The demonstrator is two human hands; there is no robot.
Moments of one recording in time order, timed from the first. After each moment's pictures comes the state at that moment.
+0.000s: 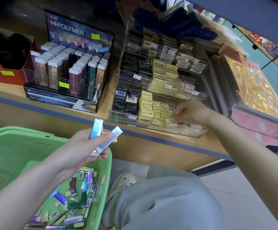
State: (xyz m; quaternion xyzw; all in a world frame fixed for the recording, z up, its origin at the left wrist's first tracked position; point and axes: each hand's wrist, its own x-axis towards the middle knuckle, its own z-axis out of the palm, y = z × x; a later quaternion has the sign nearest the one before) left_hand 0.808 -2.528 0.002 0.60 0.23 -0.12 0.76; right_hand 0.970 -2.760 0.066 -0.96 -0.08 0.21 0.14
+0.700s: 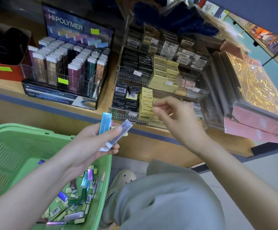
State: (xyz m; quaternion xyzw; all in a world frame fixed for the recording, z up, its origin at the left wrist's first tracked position) left_hand 0.812 -2.542 0.010 0.55 0.19 -0.12 0.81; right_hand 0.902 -2.727 0.054 -0.92 -0.21 0.00 0.32
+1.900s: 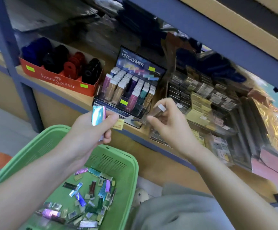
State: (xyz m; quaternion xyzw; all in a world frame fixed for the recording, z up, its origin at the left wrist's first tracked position) left_hand 0.767 -2.451 0.047 0.56 0.24 0.10 0.79; right_hand 0.866 -2.611 0.084 -0.87 -0.30 0.06 0.37
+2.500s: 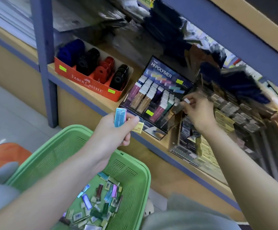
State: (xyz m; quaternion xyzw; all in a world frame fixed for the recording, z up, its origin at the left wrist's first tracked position) left_hand 0.768 -2.412 0.036 0.55 0.23 0.13 0.79; right_hand 0.976 -2.564 0.075 -0.93 -0.27 -0.11 0.23
